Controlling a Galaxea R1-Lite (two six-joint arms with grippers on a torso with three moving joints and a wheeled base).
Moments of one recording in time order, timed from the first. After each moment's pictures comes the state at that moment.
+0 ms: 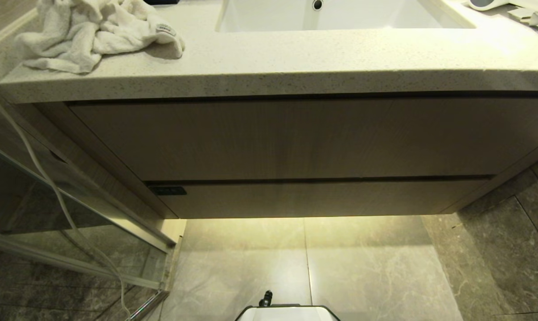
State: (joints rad) left arm 0.00 0.00 0.00 0.00 0.00 0.01; right arm 0.00 0.06 -0.23 0.11 0.04 -0.05
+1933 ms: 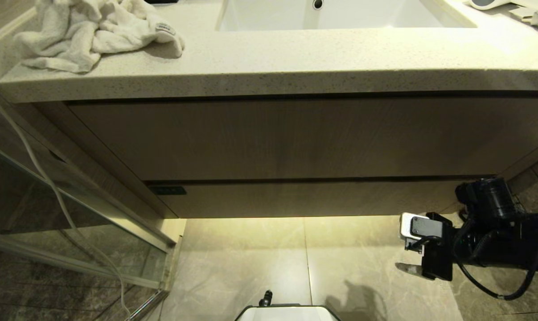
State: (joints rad) left arm 0.00 0.00 0.00 0.00 0.00 0.01; right arm 0.16 1.75 -0.56 -0.43 0.26 -1.09
